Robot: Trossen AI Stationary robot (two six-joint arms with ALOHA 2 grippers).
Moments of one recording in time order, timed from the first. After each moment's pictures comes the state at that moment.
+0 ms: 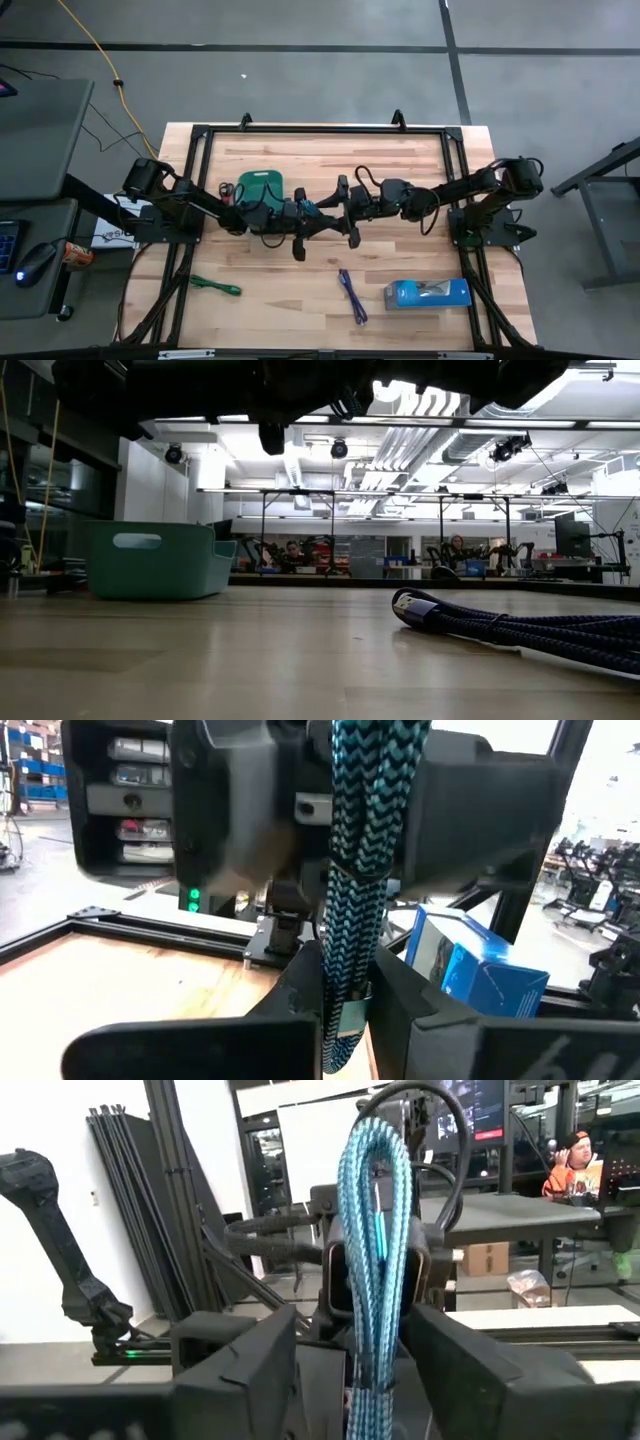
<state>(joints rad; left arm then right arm) -0.07 1.68 0.65 1.13 -0.22 -0.13 0.07 1.58 0.82 0.88 -0.11 0.11</state>
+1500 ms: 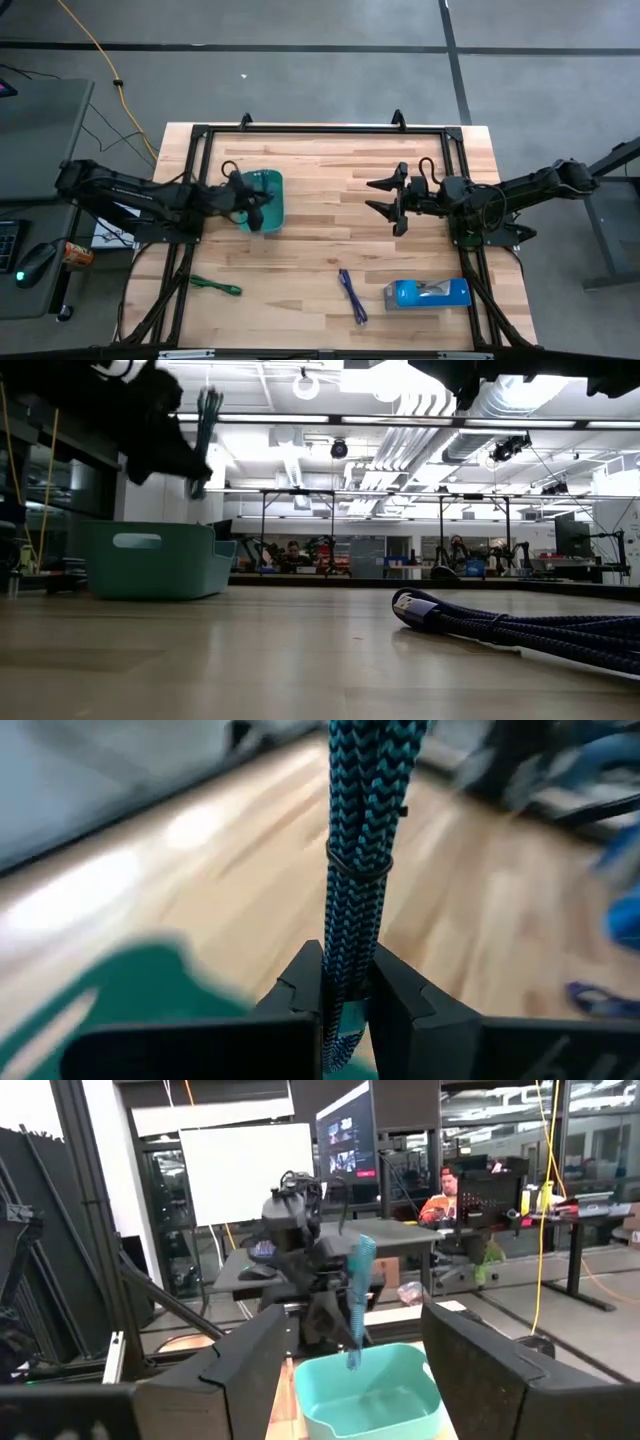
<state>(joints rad) 0.01 0.86 0.42 -0.11 -0.49 -0.49 0.14 0.98 0.47 0.67 0.23 0.05</state>
